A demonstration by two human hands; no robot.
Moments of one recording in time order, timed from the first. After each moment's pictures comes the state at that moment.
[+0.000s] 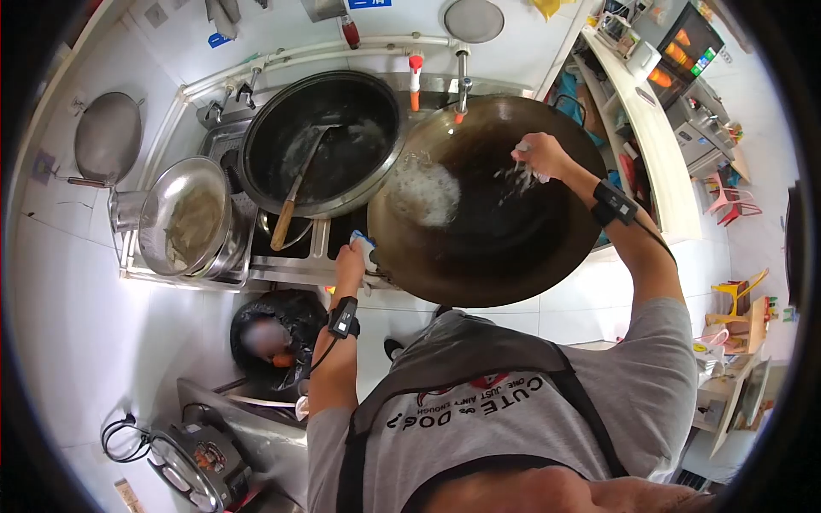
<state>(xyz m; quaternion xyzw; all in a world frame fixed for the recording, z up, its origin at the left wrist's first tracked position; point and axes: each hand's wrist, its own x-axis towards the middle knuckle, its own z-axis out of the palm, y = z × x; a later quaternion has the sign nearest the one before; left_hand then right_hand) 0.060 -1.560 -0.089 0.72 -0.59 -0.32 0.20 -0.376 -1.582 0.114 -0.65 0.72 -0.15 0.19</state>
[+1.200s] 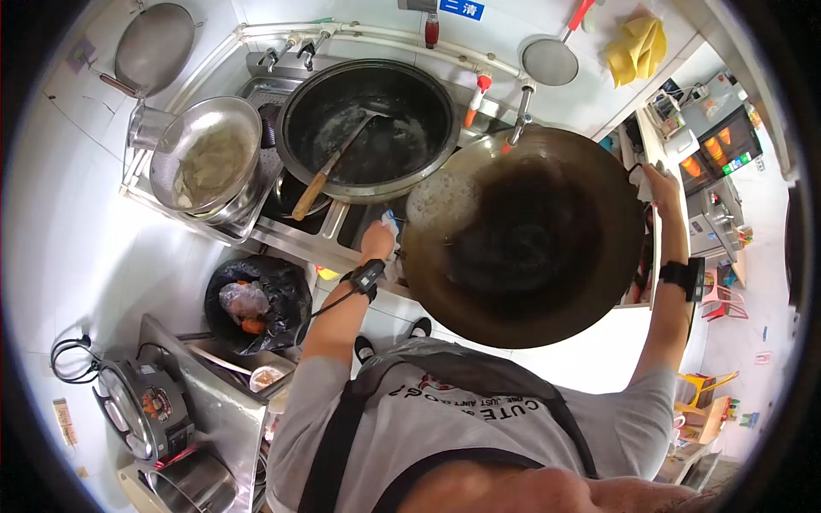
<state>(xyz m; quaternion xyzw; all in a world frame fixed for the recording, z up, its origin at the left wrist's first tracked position) 0.021 -1.597 -0.119 0.72 -0.58 -0.32 0.21 -0.531 -1.595 0.212 -0.43 0.81 -0.38 0.13</state>
